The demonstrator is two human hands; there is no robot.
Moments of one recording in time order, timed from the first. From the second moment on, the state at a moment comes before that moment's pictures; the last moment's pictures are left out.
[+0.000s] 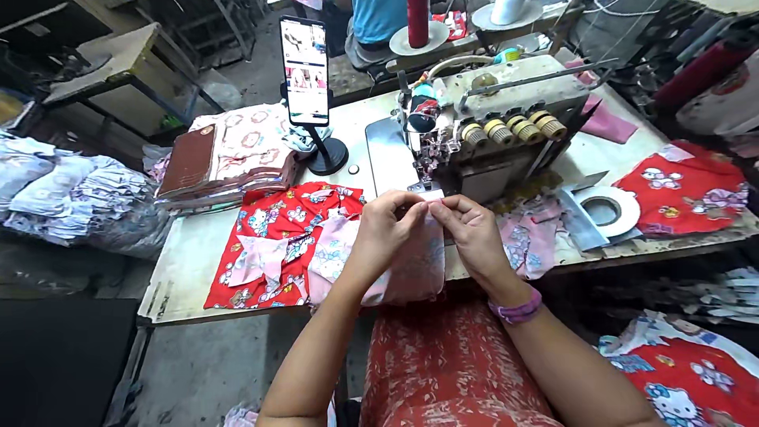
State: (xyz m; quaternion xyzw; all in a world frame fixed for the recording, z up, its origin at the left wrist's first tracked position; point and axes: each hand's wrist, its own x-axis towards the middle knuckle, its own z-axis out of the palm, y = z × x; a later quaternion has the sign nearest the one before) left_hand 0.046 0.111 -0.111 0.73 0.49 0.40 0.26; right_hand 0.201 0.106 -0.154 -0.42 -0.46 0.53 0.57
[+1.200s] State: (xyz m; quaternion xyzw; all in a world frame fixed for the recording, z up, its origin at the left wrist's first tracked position) left_hand -0.042 0.021 -0.156 0.73 0.61 0.31 0.05; right_hand 0.225 0.028 -0.199 -0.48 -0.52 0.60 0.38
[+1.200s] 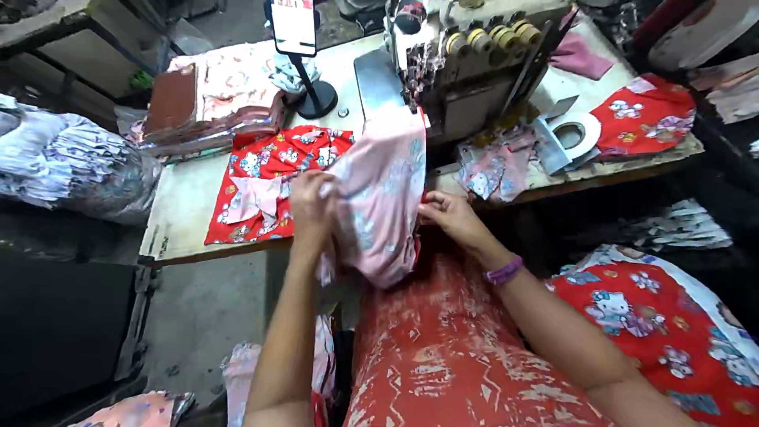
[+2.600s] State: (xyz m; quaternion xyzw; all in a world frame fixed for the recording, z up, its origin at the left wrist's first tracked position) left_hand 0.063 0.143 -0.132 0.78 0.52 0.33 0.11; right_hand 0.230 0.112 -0.156 -0.43 -0.57 0.57 0.40
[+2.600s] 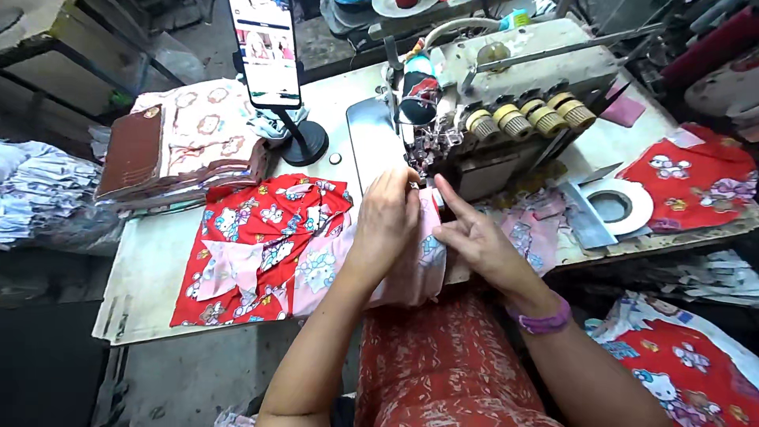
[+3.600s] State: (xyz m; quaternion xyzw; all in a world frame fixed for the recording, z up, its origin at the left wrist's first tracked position) left_hand 0.046 0.121 -0.158 0.83 0.37 0.41 0.06; right_hand 0.237 0.027 -0.215 -0.49 -0.45 0.59 0.46
